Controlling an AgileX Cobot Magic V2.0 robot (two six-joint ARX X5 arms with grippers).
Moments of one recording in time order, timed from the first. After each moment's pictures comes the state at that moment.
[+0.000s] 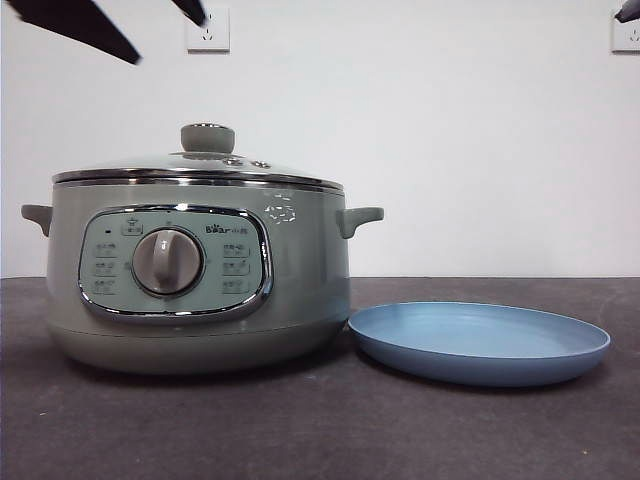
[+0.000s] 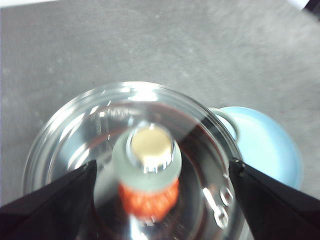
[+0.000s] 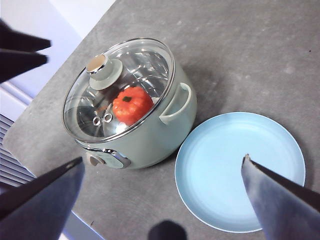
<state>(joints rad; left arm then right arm) -0.41 1.25 1.24 -0.60 0.16 -0.05 0.07 0.89 1.04 -0.77 -0.65 0.01</state>
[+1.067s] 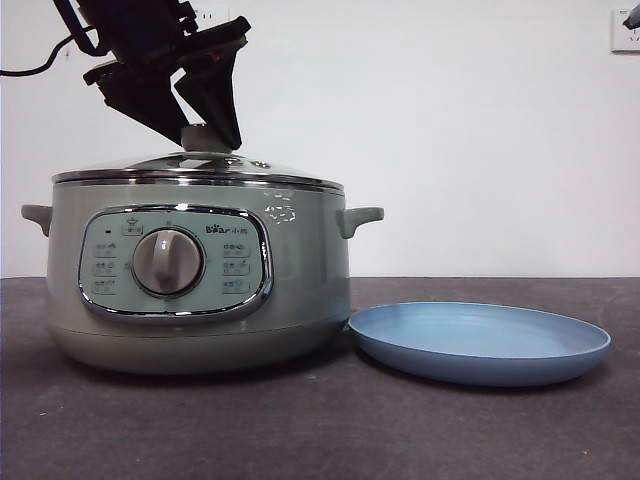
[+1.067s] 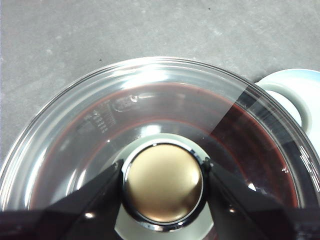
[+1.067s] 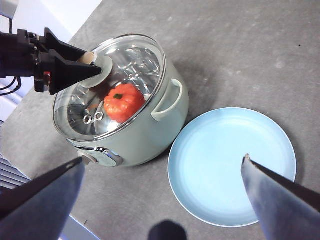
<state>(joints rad) -0.48 1.48 1.25 -0.51 0.02 0.03 0.07 0.90 1.04 -0.79 -0.62 0.01</state>
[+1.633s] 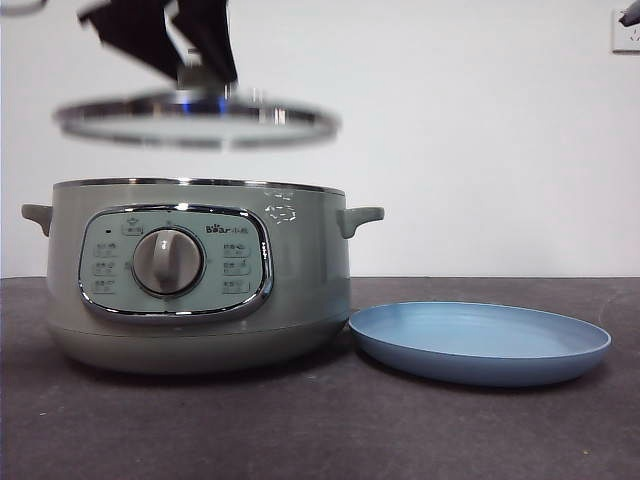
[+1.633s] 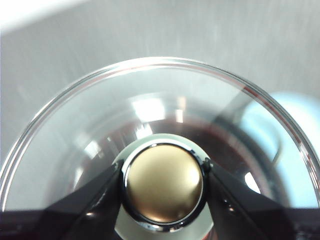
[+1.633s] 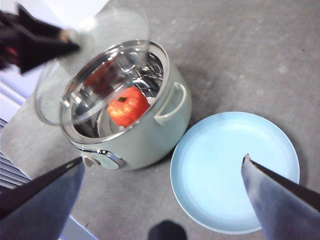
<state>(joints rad) -0.48 1.40 1.39 -0.61 0.00 0.05 0.08 0.90 1.04 -0.76 -0.63 0.01</state>
